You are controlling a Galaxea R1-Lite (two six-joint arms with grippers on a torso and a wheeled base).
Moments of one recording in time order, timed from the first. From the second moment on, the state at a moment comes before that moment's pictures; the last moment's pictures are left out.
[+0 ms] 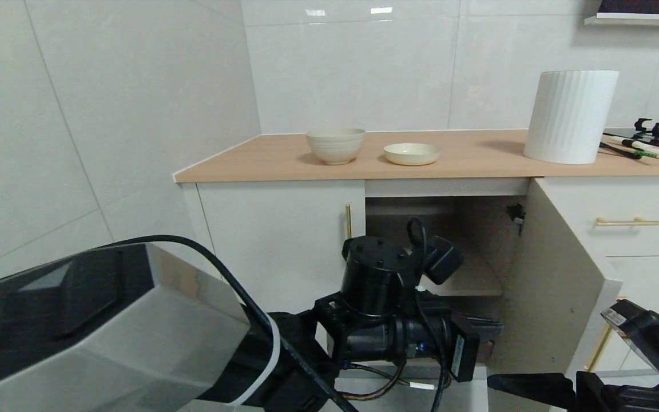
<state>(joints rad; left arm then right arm) -0.89 2.15 -1.06 -0.85 -0.47 -0.28 0.65 1.36 -0.07 -1.12 0.56 0.39</state>
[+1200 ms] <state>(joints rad) -0.22 1.44 -0.64 -0.42 -0.35 -0.23 0.46 1.94 -0.87 -0.74 0.06 0.17</state>
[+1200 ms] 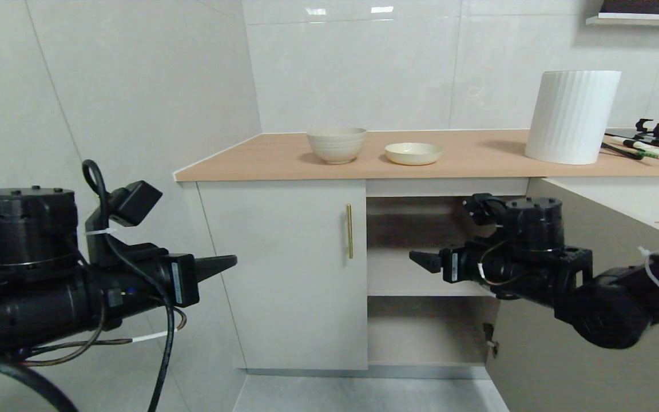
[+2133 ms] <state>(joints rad) -0.19 1.37 -0.65 -0.46 -0.20 -0.23 0.53 1.51 -1.07 -0.01 -0.02 0.18</state>
